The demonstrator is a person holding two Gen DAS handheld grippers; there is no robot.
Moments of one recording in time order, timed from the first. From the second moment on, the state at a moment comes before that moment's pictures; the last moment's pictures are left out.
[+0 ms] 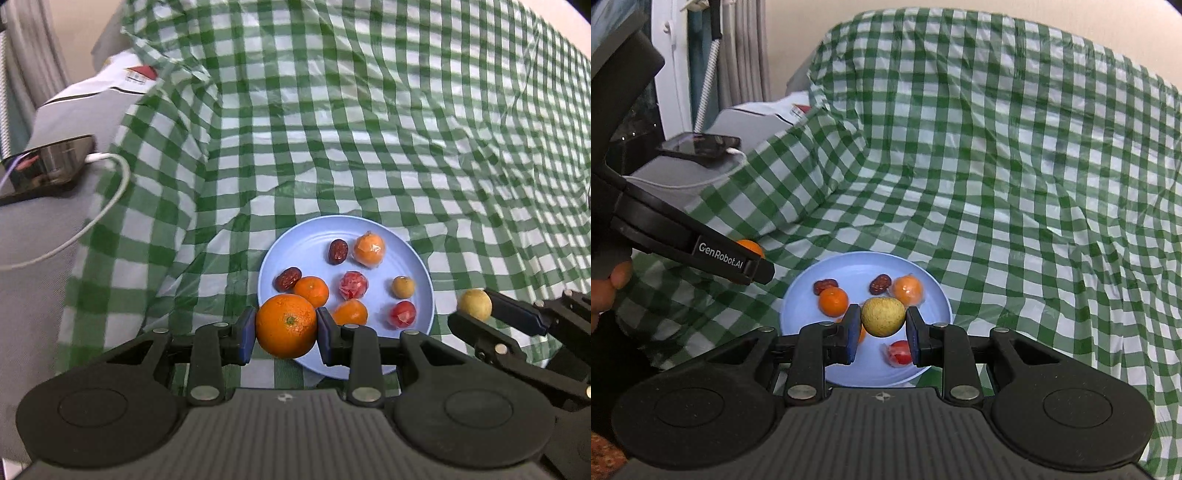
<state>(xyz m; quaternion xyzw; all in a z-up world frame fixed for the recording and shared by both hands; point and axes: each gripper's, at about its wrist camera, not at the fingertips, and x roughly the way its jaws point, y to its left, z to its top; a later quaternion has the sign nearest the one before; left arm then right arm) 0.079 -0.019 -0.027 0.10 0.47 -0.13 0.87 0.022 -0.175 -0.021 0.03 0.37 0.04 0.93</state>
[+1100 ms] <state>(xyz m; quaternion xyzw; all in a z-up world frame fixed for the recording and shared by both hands) 0.104 -0.053 -0.059 0.17 0.51 -0.12 0.83 0.044 -0.181 -0.060 0.03 0.43 0.04 0.90</state>
